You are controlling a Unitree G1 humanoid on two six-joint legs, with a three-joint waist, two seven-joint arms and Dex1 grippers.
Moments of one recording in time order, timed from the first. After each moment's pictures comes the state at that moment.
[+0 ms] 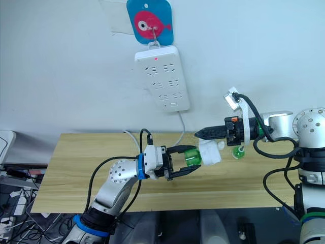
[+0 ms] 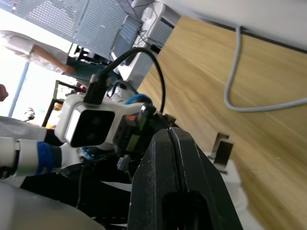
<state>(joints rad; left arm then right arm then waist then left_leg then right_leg) -0.27 0.29 -0.31 -0.10 -0.28 -0.16 -0.98 -0.83 -0.79 -0.04 0.00 1.32 1.49 0.59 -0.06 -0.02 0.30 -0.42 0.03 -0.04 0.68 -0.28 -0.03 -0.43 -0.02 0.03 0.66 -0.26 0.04</state>
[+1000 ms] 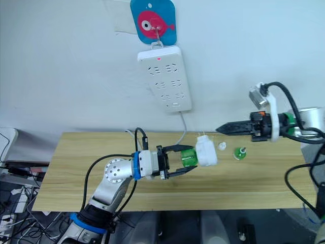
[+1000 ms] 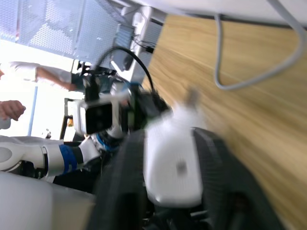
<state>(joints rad) -0.33 0.32 -0.27 0.01 -0.22 -0.40 -1.00 -0.83 -1.02 -0.02 0.20 1.42 1.61 0.69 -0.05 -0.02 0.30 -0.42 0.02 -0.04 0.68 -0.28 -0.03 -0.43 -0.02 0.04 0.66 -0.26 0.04</state>
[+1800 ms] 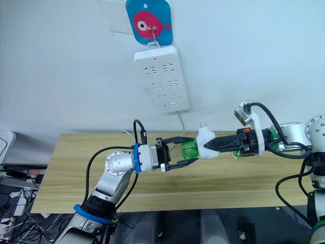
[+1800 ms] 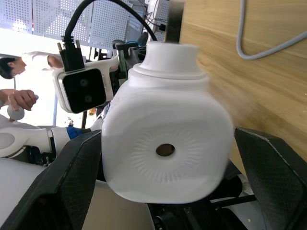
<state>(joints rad) -0.39 0.31 -0.28 0.03 -0.23 -0.42 -1.02 -0.74 -0.88 -0.02 0.13 1.55 1.61 0.54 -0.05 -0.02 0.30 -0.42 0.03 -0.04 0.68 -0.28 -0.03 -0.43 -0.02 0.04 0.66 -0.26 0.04</state>
